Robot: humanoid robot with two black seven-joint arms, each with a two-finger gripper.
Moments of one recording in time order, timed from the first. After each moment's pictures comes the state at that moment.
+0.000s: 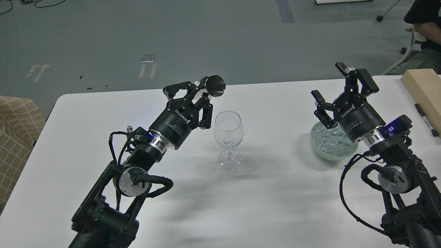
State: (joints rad) left arm -0.22 -0.01 -1.20 -1.48 0.47 -0.19 0.07; right arm 0.16 0.00 1.63 1.32 -0.95 0.49 0.02
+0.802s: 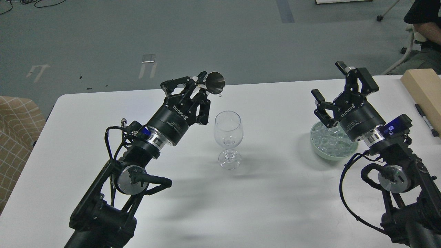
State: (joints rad) left arm -0.24 0.01 -1.20 -1.48 0.56 -0.21 0.03; right arm 0.16 0.00 1.63 1.32 -0.94 0.49 0.02
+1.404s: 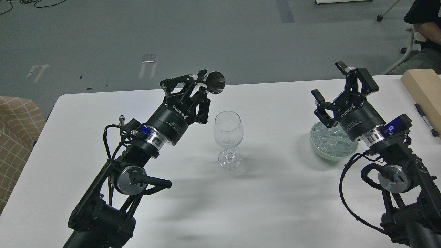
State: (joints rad) left arm -0.24 0.01 -1.20 -1.49 0.60 -0.23 0.01; right arm 0.16 0.00 1.63 1.32 -0.94 0.49 0.02
